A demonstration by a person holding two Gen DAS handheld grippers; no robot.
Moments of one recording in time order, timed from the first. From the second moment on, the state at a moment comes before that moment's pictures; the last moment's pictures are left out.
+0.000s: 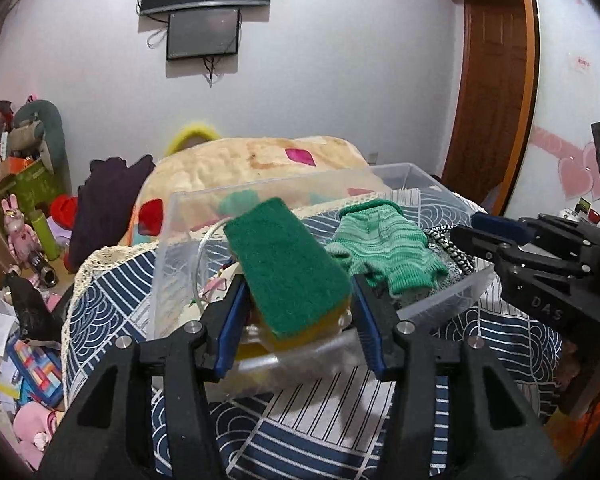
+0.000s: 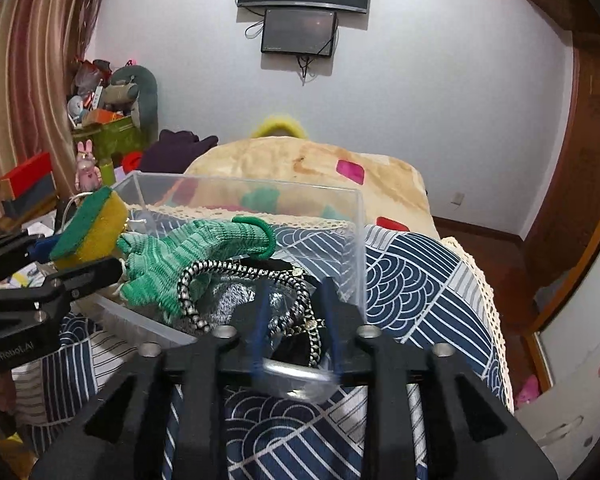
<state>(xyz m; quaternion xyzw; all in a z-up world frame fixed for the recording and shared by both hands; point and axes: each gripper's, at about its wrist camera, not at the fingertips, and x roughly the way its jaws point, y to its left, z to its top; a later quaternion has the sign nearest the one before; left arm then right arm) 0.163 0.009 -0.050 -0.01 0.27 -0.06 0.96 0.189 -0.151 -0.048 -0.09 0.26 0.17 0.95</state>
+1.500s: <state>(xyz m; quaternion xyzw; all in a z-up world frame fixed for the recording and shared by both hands) 0.017 -0.003 0.017 -0.04 0.10 -0.04 0.99 0.076 -0.179 0.001 -0.01 0.11 0.24 0.96</state>
